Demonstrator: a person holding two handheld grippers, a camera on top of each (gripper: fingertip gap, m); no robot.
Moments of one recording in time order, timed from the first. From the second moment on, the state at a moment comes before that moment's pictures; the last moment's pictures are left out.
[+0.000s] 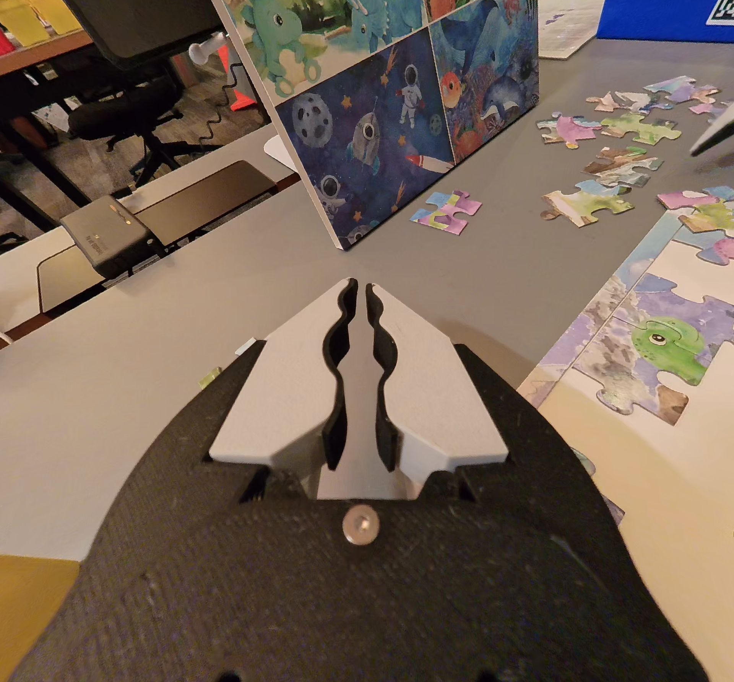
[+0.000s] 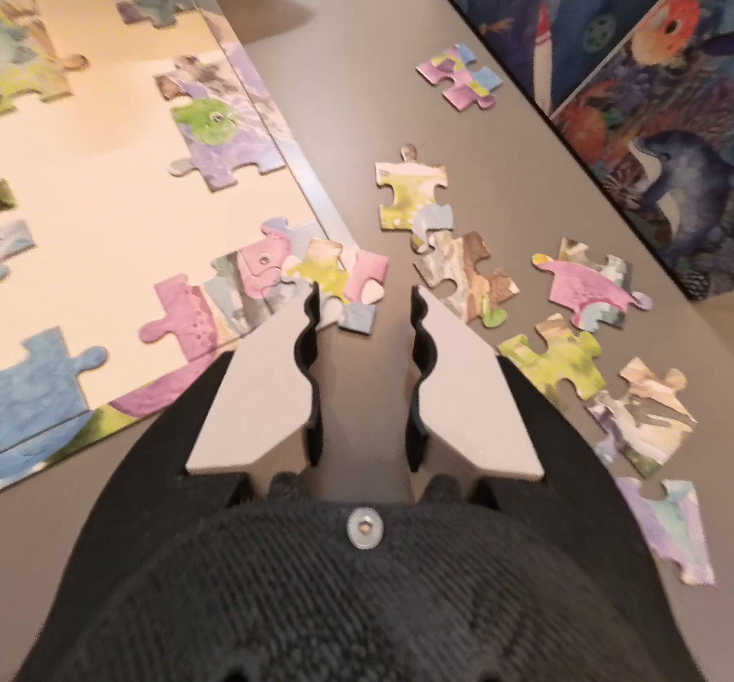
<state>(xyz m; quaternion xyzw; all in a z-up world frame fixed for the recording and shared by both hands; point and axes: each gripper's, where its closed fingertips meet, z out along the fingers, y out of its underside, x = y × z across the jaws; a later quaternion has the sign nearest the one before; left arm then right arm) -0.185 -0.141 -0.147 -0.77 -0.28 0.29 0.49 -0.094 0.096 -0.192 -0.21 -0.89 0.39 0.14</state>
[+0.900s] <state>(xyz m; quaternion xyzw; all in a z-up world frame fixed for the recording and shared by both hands) -0.185 -0.141 -0.147 -0.77 -0.28 0.29 0.49 -0.084 0.088 -0.196 -0.23 -0.88 0.42 0.07</state>
